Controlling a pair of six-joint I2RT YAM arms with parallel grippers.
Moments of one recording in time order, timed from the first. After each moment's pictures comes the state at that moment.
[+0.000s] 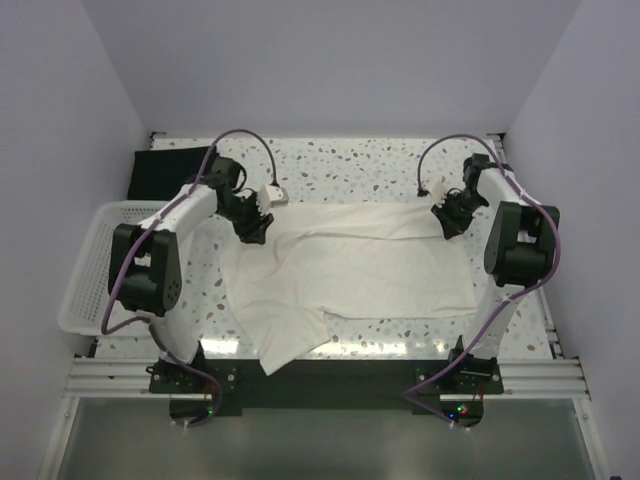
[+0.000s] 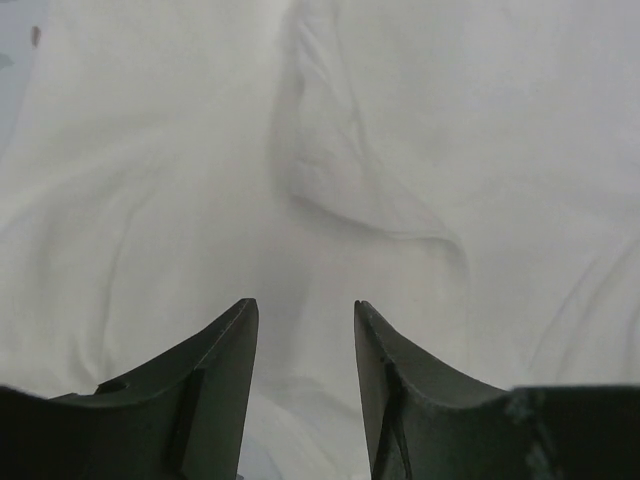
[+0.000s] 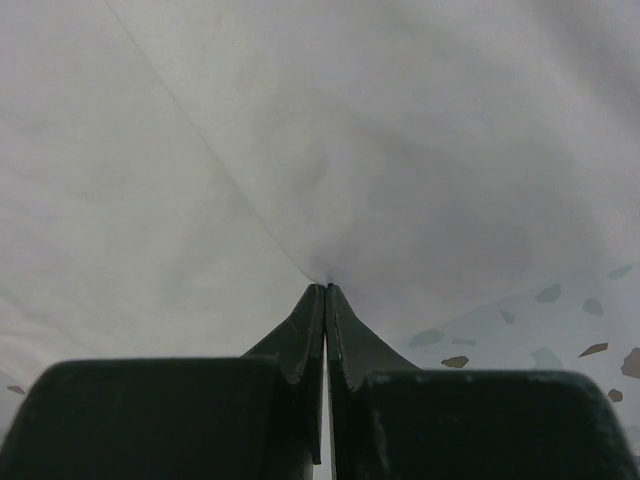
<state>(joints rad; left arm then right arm) -0.19 1.75 1.26 -0.79 0.57 0.91 -0.13 2.01 1.51 -1.01 -0.30 -1.08</state>
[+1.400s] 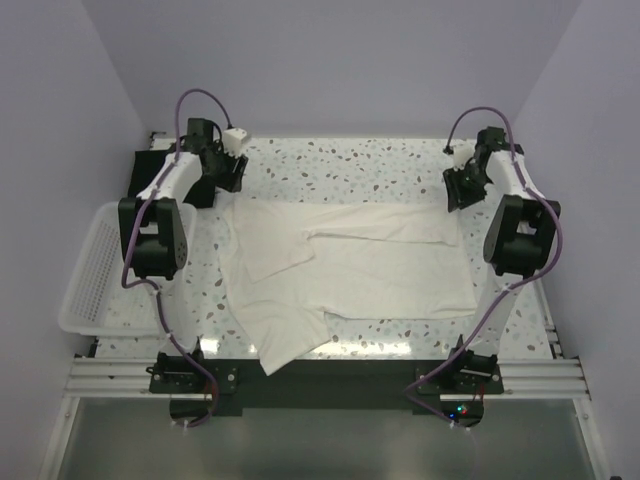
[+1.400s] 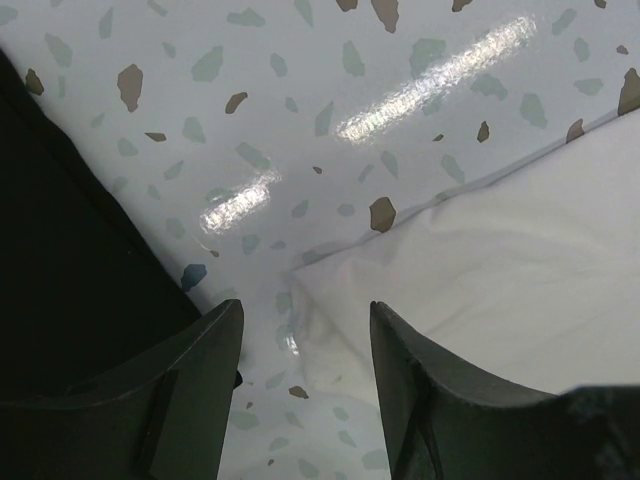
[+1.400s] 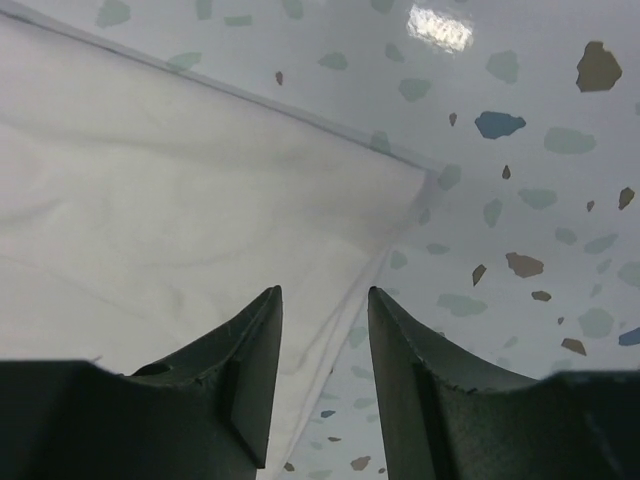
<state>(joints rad) -0.02 2.08 1.72 -0.61 0.28 0.42 -0.16 2.11 1.80 -0.95 -0.21 -0.46</state>
